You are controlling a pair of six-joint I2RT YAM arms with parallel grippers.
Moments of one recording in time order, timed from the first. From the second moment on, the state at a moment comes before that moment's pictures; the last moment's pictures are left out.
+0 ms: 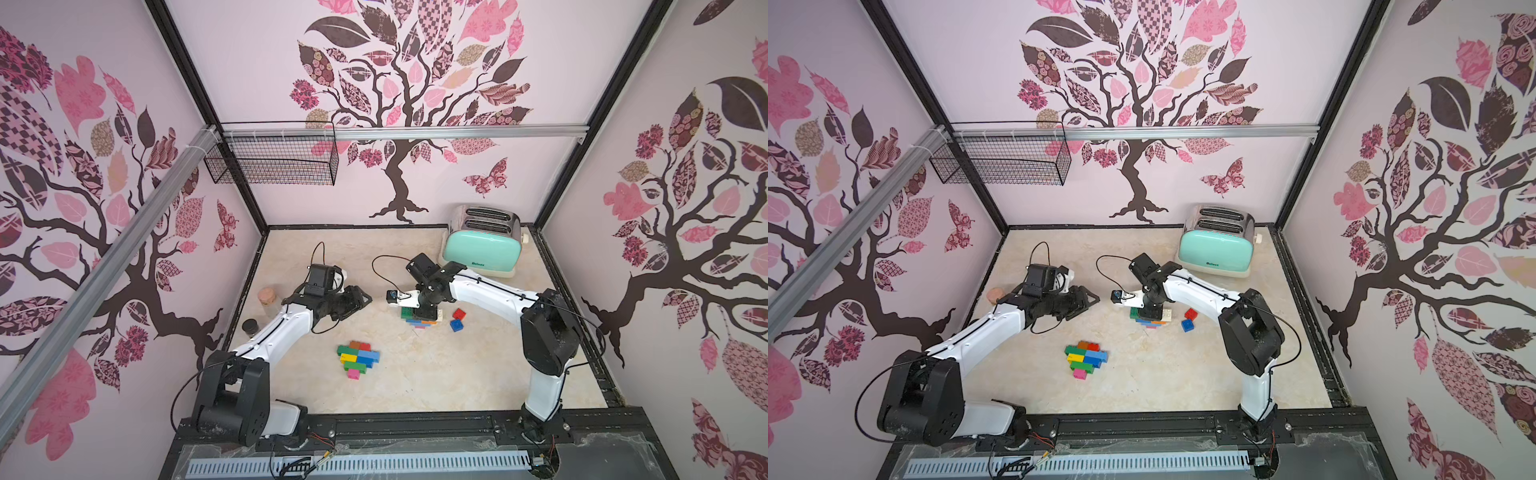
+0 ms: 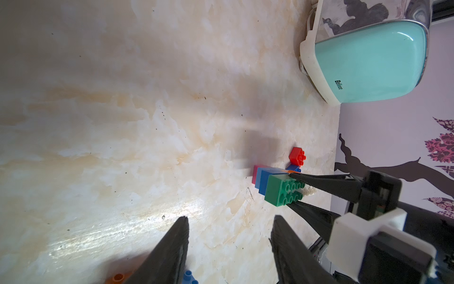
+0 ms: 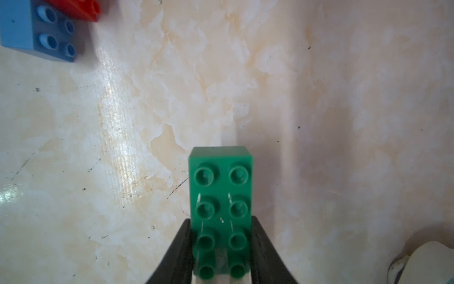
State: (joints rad) left arm -0.25 1.39 0.85 -0.35 0.50 -0.65; right arm 0.69 1.88 1.45 -0.83 -0.12 -0.78
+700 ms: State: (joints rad) left arm -0.24 1.37 0.85 -0.35 0.49 -0.66; right arm 0.72 1.89 1.45 -0.81 -0.05 -0.74
